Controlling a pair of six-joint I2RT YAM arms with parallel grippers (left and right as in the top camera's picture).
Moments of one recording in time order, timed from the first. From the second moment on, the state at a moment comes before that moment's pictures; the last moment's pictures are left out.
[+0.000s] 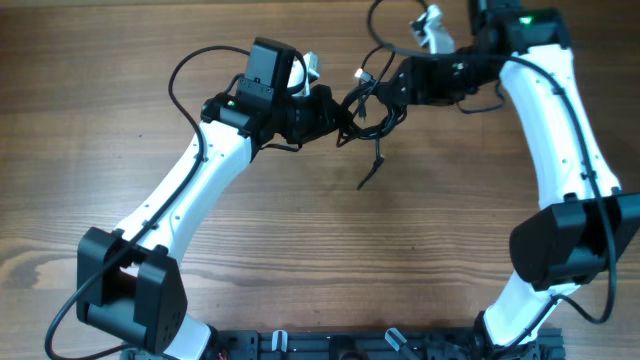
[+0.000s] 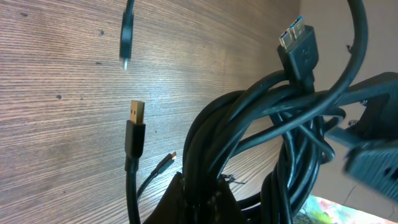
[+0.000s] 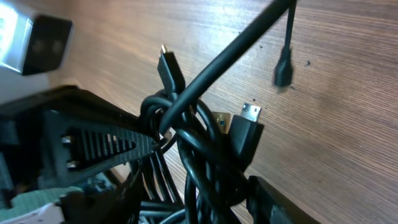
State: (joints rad) left arm -0.40 1.70 1.35 -0.52 0.61 -0.73; right arm 0.14 1.93 1.91 -1.29 -0.68 -0.05
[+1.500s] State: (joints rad) left arm -0.40 1.64 1.36 -0.76 0.23 -0.64; right arm 0.01 1.81 1.92 -1.28 -0.81 -0.03
